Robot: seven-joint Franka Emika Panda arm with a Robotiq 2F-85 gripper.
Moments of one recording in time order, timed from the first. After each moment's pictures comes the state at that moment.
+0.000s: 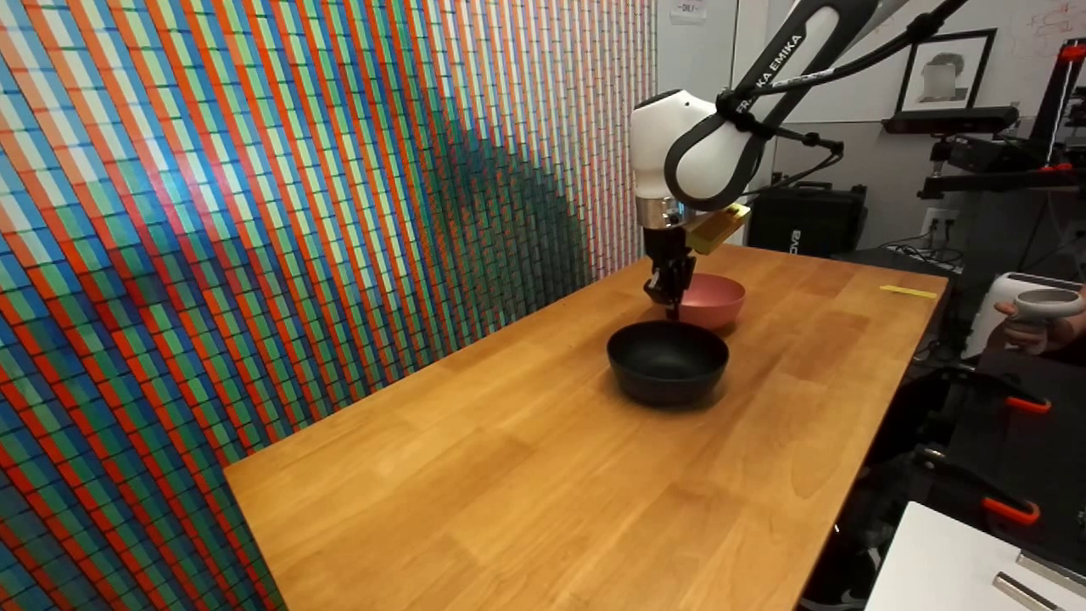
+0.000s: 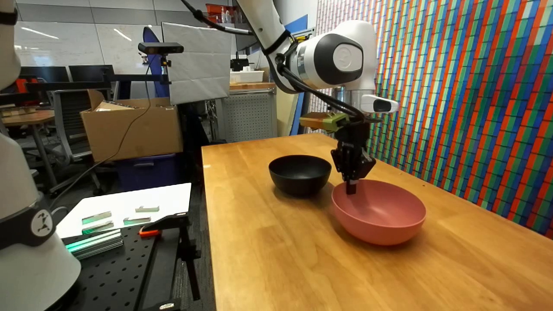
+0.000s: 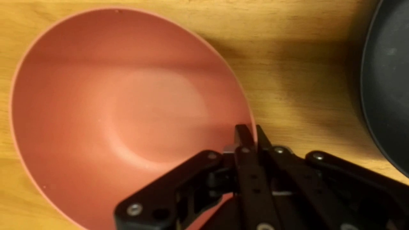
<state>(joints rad) 0.17 0.49 -0.02 -1.99 -0.20 2.43 0.22</state>
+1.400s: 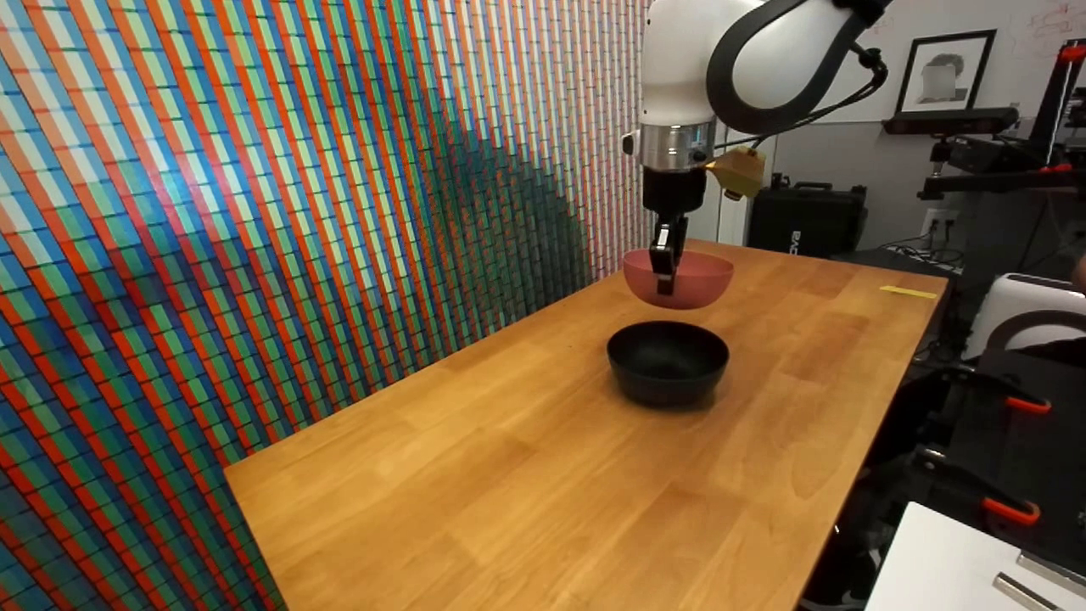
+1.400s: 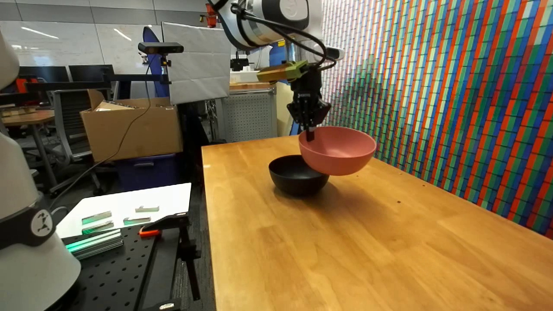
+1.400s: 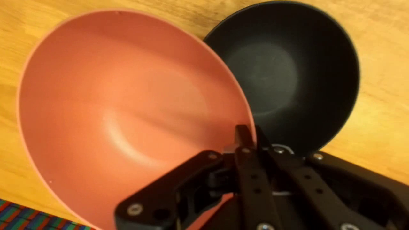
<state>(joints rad) 0.19 0.17 0.16 -2.20 -0.17 2.42 0.04</state>
